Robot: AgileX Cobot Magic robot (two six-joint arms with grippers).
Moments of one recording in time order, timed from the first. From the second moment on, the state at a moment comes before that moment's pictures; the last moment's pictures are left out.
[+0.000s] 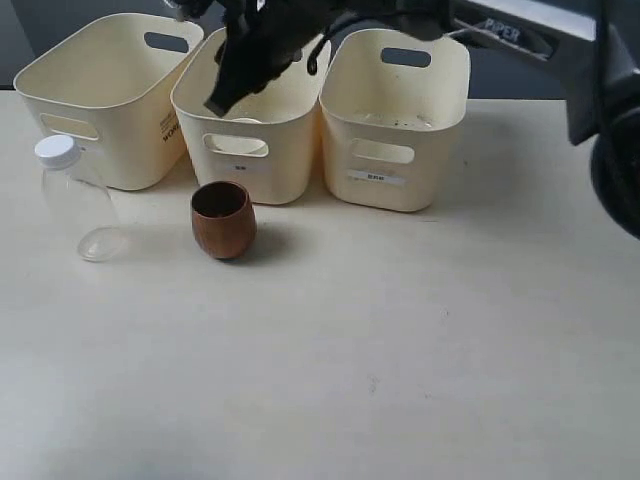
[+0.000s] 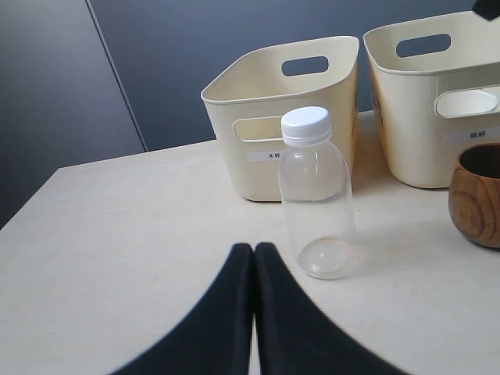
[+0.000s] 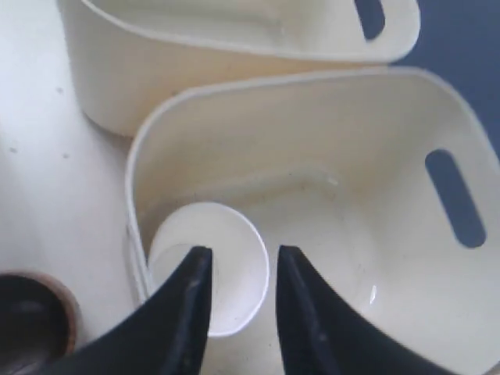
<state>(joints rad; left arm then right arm) 0.00 0.00 0.00 0.08 0.23 0.09 0.65 2.20 -2.04 0.11 0.68 -0.63</state>
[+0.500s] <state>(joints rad) 0.00 0.00 0.00 0.08 0.23 0.09 0.80 2.00 -2.04 0.14 1.08 -0.75</state>
